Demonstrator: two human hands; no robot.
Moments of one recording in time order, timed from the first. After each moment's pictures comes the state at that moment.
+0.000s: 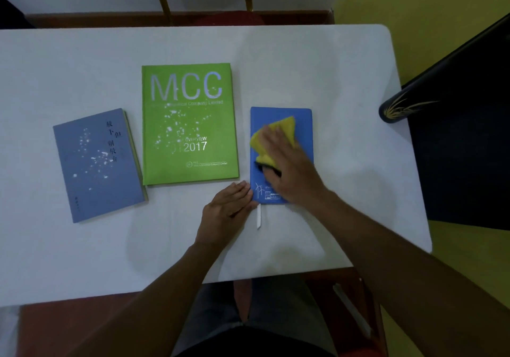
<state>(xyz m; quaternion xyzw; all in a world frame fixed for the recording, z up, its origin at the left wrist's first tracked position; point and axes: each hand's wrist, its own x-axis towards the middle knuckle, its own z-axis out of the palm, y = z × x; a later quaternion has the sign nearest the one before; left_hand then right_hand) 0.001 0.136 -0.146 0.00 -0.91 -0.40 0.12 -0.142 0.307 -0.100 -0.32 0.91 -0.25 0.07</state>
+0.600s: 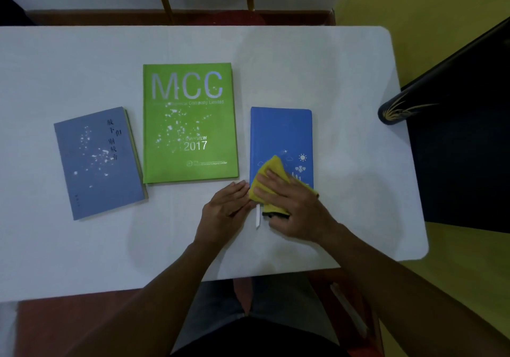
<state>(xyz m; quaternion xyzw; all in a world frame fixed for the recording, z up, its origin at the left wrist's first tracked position) 0.001 0.135 -0.148 -0.01 -0.91 -0.39 0.13 -0.086 0.344 -0.093 -0.43 0.85 -0.29 0.10</state>
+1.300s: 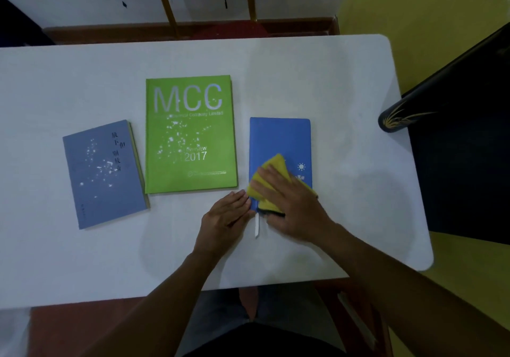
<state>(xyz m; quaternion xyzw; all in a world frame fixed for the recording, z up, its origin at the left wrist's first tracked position) 0.002 0.135 -0.143 0.00 -0.91 -0.40 0.11 -0.105 0.337 -0.093 -0.42 0.86 -0.26 0.09</state>
